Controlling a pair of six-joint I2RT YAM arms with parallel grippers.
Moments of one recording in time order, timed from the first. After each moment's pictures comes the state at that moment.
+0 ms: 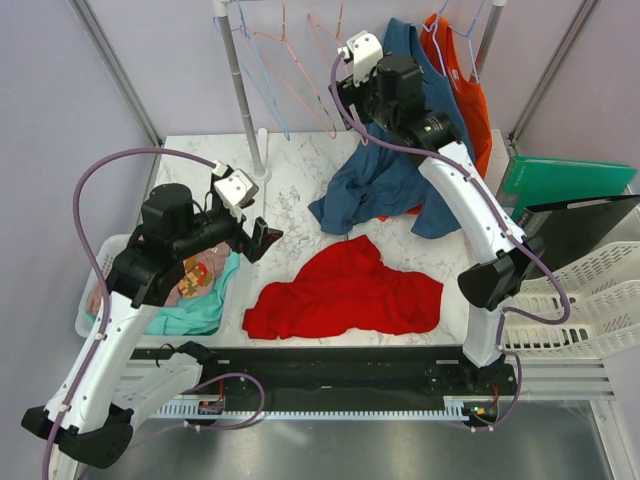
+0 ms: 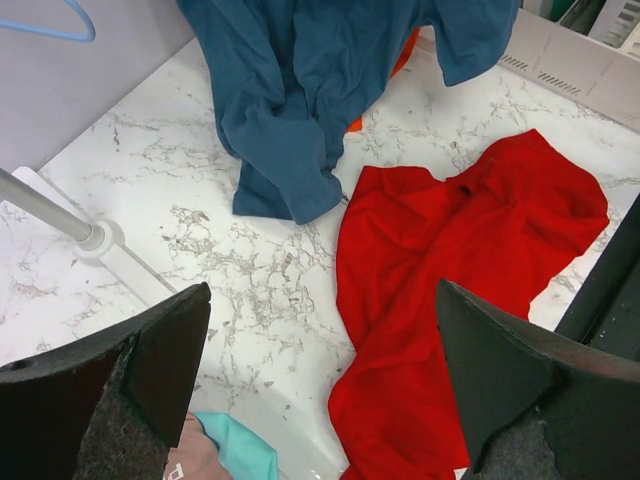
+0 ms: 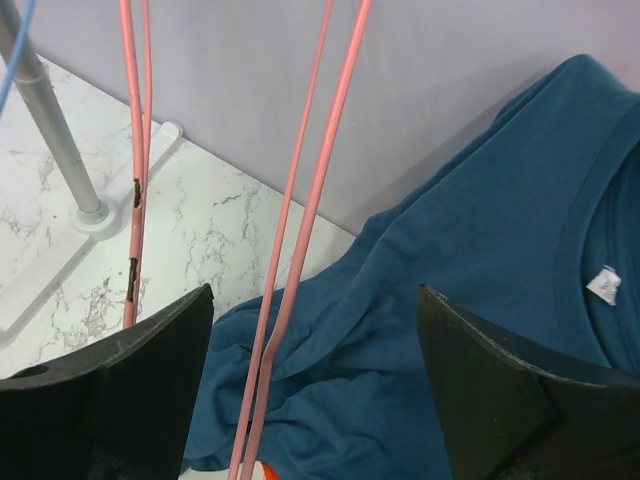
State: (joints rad) left arm -0.43 0.88 1.20 -0.63 0.39 0.23; right arm 0.54 1.89 2.26 -0.57 0.17 -0.25
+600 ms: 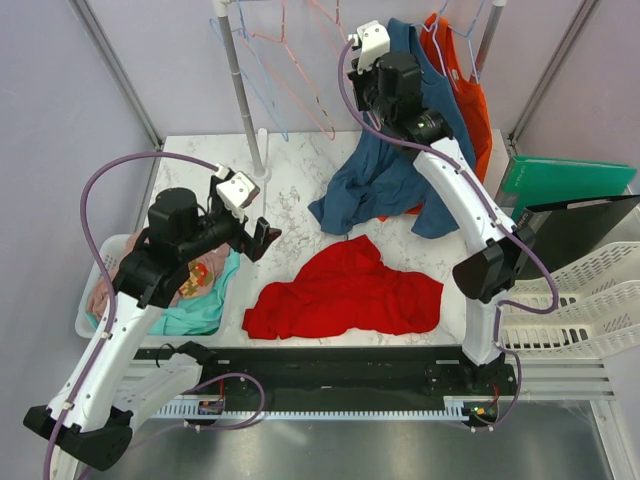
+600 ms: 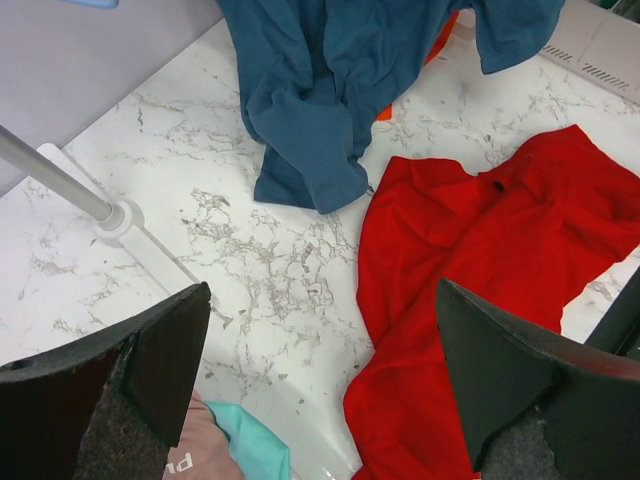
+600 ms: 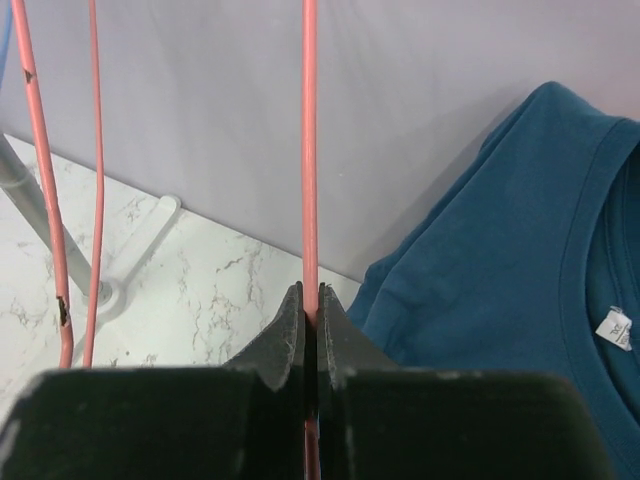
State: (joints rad) left arm -0.43 0.87 1.13 -0.57 0.32 0.23; right arm 0.50 1.98 2.25 -0.37 0.17 -0.16
